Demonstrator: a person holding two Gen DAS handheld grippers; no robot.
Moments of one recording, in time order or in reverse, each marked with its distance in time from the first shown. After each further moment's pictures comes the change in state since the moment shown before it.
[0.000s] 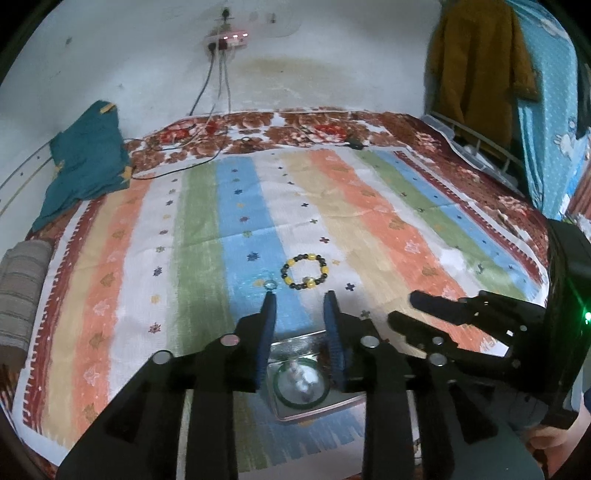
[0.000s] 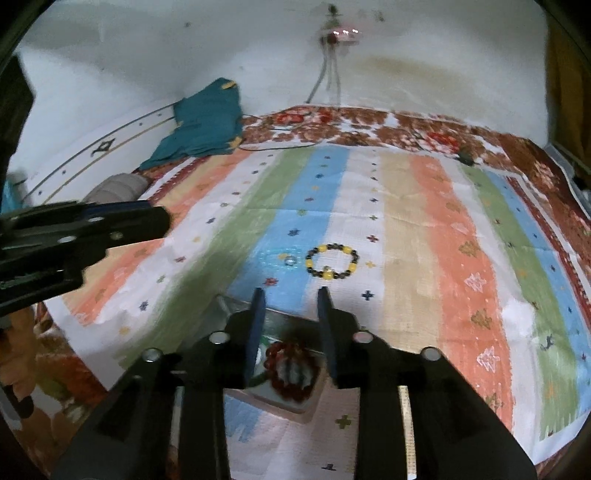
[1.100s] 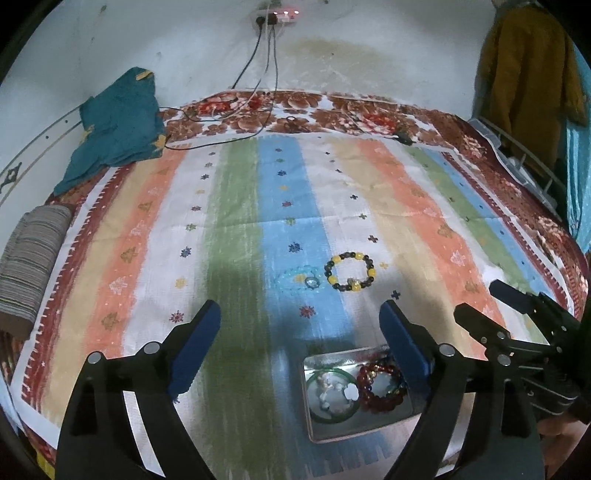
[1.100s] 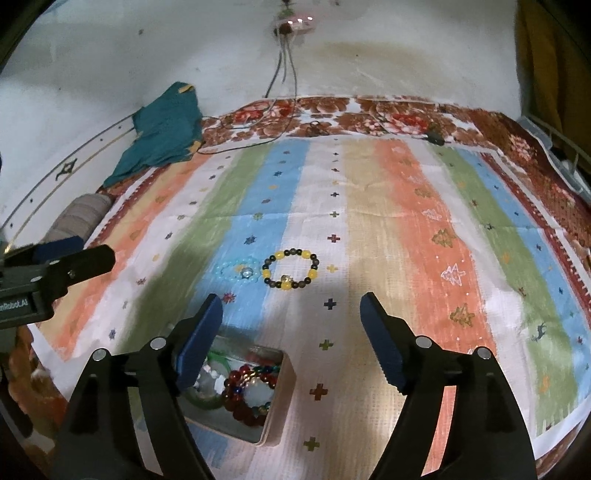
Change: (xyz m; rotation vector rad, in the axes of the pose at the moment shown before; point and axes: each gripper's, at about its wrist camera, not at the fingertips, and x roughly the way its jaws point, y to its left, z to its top) left arm 0.037 0.037 0.016 -0.120 0.066 0.109; right arm 0.026 -0.038 0.021 0.106 0.030 -0.081
